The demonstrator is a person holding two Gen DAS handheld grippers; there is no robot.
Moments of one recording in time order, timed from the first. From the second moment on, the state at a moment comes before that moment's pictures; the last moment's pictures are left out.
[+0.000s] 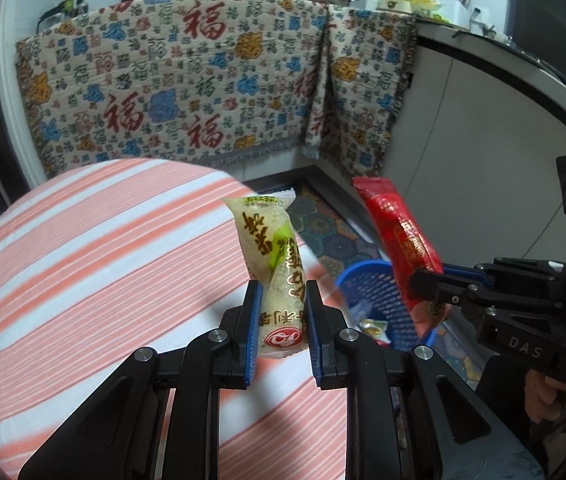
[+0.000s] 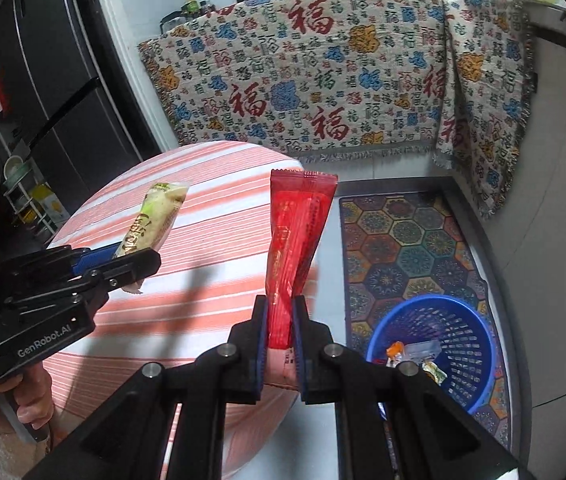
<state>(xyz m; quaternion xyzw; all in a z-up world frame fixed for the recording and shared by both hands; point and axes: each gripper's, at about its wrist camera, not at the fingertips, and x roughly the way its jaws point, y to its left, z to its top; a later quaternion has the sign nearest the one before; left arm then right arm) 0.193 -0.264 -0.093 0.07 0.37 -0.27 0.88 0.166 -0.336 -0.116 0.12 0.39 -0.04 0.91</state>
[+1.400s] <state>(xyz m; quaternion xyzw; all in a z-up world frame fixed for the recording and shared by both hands) 0.240 -0.472 -0.238 0.09 0.48 -0.39 0.78 0.133 -0.563 -0.273 0.22 0.46 -0.13 0.85</state>
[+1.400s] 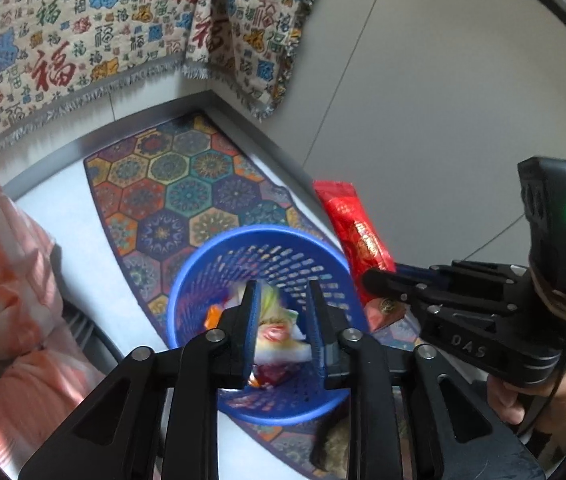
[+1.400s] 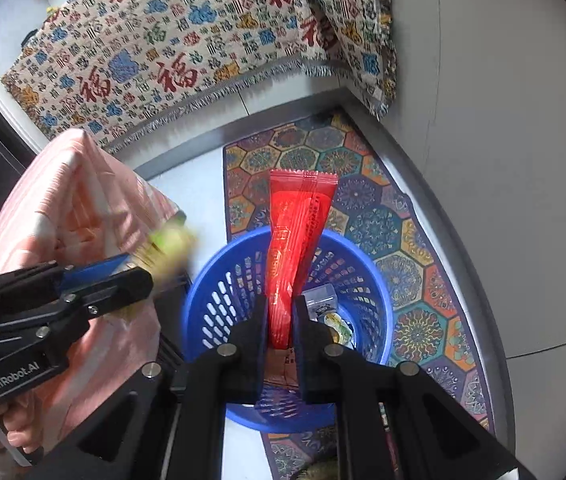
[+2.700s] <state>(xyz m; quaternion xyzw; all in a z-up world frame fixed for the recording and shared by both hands) 0.112 -0.359 -0.052 0.16 0.37 -0.29 0.87 -0.033 -0.434 -0.072 0.15 0.39 -0.29 0.86</state>
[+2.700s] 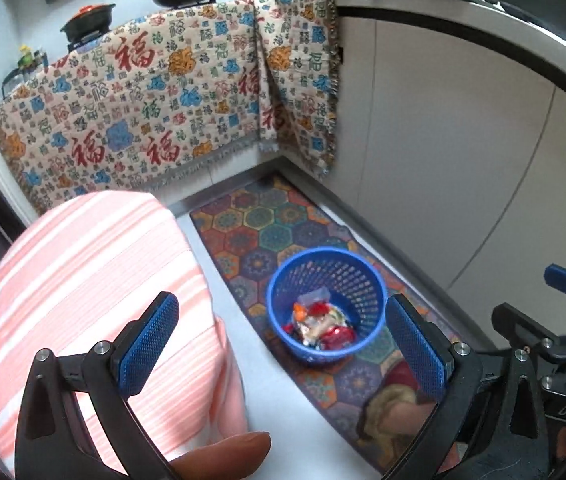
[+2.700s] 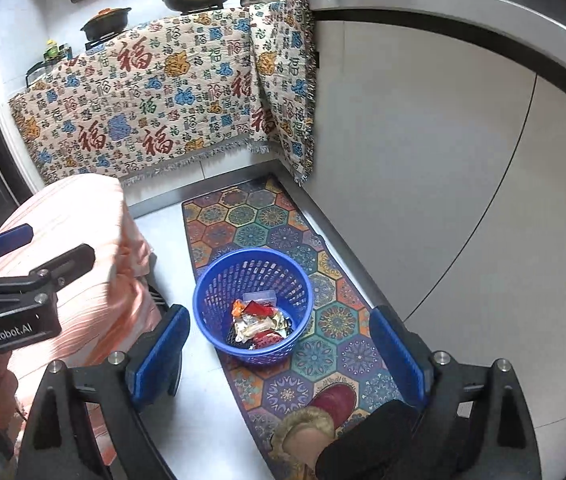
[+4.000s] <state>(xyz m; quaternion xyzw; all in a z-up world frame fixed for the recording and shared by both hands) 0.107 -0.336 -0.047 0.13 0.37 -0.26 0.88 -0.035 -0.407 -0.057 0.14 0.39 -0.27 0.87</state>
